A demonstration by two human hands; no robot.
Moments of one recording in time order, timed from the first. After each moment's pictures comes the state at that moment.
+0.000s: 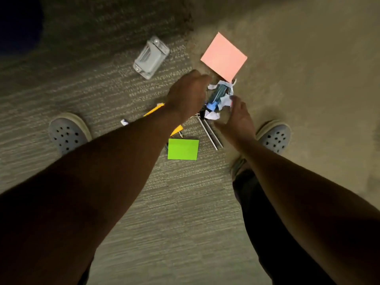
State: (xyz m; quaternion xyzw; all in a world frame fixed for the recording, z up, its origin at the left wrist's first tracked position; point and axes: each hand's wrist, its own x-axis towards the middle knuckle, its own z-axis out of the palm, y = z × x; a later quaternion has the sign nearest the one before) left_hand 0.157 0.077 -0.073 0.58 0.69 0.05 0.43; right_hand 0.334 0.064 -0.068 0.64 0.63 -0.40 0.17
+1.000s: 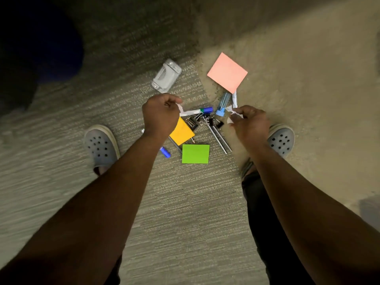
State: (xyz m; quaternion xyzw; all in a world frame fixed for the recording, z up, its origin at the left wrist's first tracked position) left_hand 0.105 0.045 0.010 0.26 0.85 0.18 0.42; right_hand 0.306 0.083 0.005 0.78 0.39 -0.48 -0.04
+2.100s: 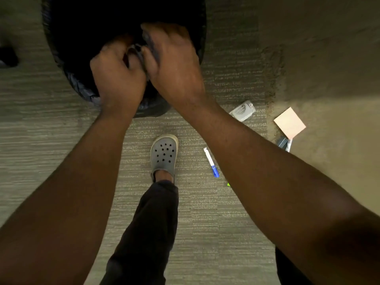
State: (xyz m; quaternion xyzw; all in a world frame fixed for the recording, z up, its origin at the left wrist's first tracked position) left_hand -0.205 0.015 0.145 0.33 0.90 0.25 0.11; right_hand -0.118 0.088 0.140 0.37 0.83 -0.34 -0.23
